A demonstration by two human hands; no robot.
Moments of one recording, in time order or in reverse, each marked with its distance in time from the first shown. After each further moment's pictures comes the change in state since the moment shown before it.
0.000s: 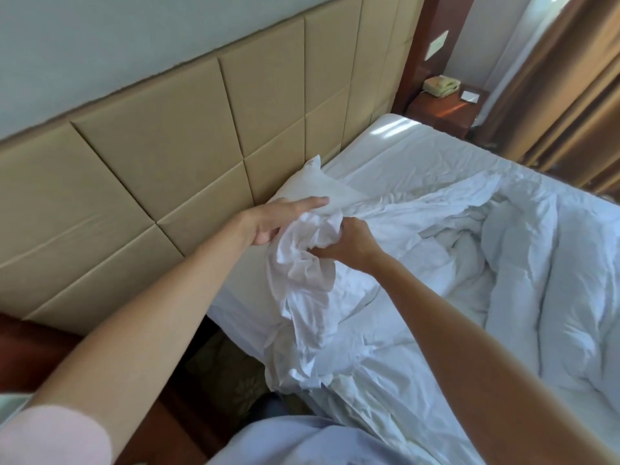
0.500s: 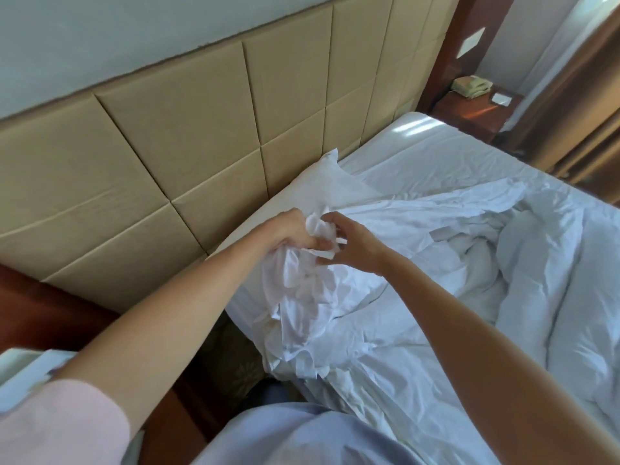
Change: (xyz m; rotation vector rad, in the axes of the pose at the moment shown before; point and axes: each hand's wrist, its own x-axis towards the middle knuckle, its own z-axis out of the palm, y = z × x) left_hand 0.016 -0.029 0.029 0.589 0.333 -0.069; right_hand -0.002 0.024 0.009 0.246 -0.247 -0.250
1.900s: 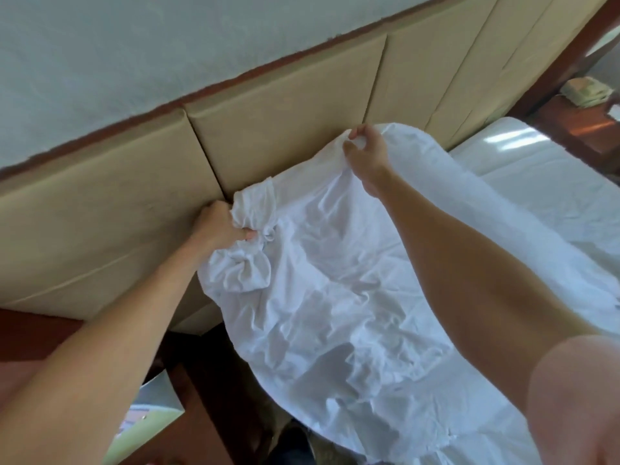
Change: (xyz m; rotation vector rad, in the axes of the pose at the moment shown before) left_hand 0.115 -0.290 -0.176 -0.205 0.345 -0.239; right_hand 0.382 -0.092 0.059 0.287 0.408 0.193
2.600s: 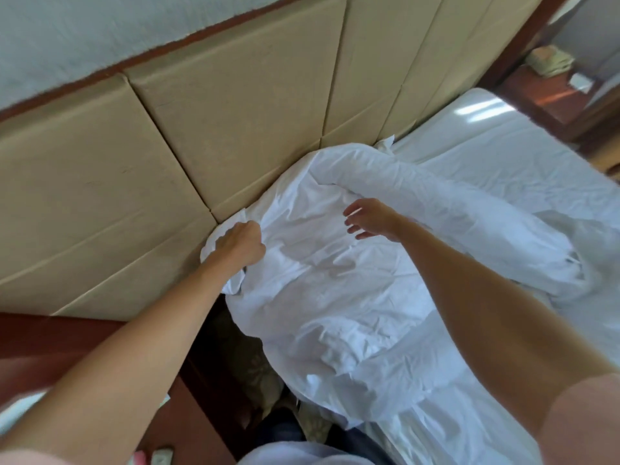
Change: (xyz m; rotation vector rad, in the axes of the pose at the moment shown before) left_hand -0.013 0.016 0.100 0.340 -0.191 0.101; right_hand -0.072 0.119 -0.075 -0.287 -0.417 0.425
